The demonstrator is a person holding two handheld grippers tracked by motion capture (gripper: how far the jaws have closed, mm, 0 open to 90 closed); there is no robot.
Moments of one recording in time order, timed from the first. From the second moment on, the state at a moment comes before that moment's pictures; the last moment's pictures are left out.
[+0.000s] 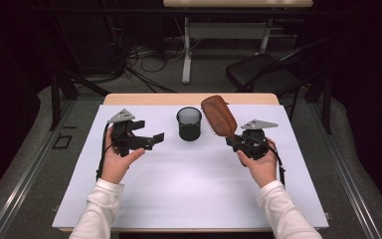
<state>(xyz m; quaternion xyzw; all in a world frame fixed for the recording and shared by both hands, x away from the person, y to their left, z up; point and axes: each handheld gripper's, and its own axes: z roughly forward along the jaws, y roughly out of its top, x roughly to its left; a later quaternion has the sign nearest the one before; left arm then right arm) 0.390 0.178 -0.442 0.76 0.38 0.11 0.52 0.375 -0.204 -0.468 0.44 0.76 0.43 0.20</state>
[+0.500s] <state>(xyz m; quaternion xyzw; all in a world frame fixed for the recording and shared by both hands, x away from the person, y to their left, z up) 0.387 0.180 -0.440 0.75 0.38 0.10 0.53 0.358 -0.191 -0.466 0.41 0.76 0.46 0.20</state>
